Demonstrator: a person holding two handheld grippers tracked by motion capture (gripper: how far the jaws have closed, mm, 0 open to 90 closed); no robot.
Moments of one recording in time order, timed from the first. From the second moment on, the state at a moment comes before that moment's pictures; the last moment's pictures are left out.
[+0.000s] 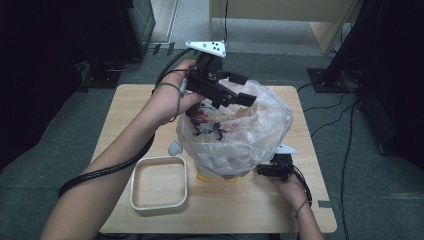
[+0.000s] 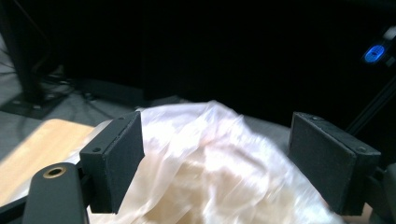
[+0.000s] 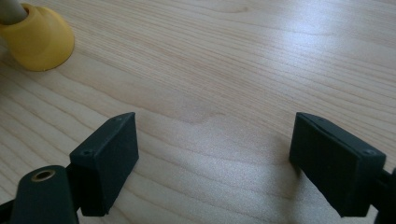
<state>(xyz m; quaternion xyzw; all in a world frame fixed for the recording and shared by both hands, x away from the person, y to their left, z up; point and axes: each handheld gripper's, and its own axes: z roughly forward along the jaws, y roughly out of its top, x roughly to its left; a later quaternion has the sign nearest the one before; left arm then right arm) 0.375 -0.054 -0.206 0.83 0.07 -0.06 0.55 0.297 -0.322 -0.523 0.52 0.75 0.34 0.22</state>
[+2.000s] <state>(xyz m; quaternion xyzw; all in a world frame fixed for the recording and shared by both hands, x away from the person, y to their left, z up) 0.386 -0.066 -0.255 0.97 0.08 0.03 0.25 0.297 -0.322 -0.523 0.52 0.76 0.34 0.22</state>
